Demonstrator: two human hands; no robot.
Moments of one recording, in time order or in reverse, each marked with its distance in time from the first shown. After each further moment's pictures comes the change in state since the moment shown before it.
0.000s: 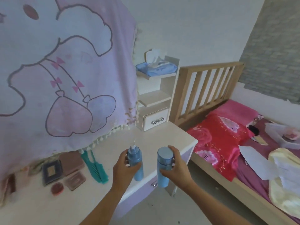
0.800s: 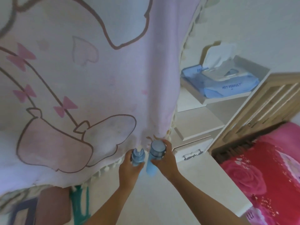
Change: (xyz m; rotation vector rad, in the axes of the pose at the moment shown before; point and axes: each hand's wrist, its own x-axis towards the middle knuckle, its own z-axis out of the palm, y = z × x) left_hand 0.279 -0.079 0.030 0.036 0.300 -0.076; right_hand 0.332 0.000 0.134 0.171 -0.171 -0.058
